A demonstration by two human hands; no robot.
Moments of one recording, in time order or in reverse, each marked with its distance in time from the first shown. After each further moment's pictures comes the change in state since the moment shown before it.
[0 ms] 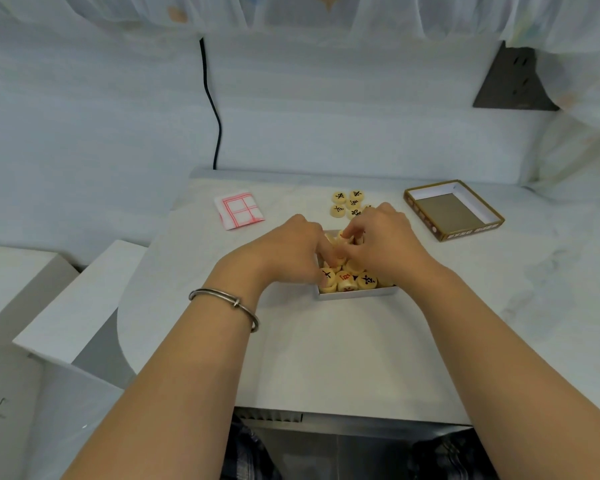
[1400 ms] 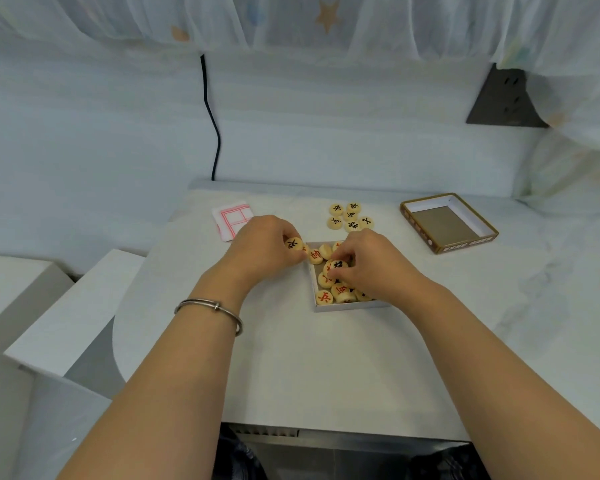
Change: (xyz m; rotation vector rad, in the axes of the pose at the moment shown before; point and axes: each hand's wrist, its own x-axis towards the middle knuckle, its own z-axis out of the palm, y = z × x) left_hand 0.006 -0.028 -0.002 -0.087 0.369 -0.198; right_hand -0.005 -0.008 -0.001 0.117 -0.174 -0.004
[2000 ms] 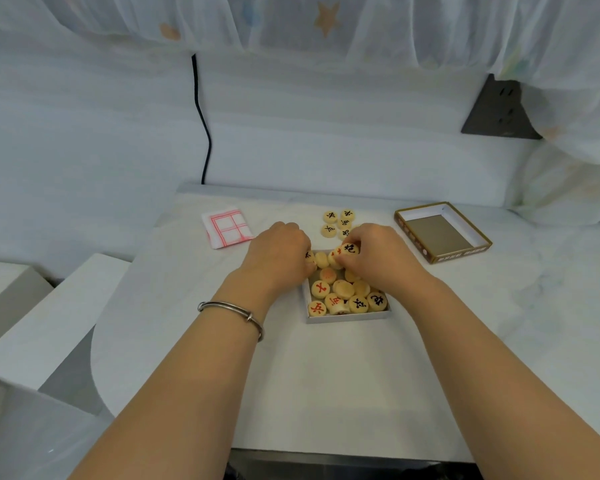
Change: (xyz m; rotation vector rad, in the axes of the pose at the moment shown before) left_hand 0.022 0.016 0.023 0.394 -0.060 0.116; right_hand 0.025 0.019 -0.004 -0.043 0.119 0.122
